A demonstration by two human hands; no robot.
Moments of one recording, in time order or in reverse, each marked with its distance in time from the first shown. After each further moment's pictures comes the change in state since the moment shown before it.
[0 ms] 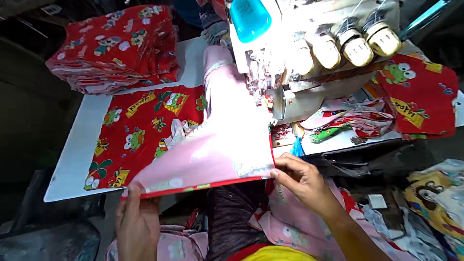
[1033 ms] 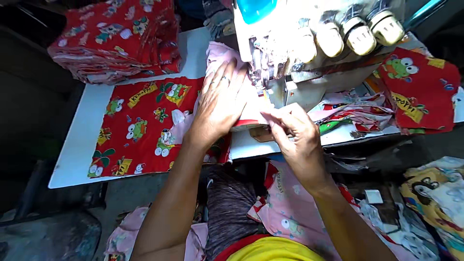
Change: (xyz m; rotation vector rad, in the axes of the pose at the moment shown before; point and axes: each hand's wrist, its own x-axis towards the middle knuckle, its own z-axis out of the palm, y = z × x) left_hand 0.068 0.052 0.205 1.074 -0.797 0.883; right_hand 0.056 -0.037 0.013 -0.550 0.338 -0.289
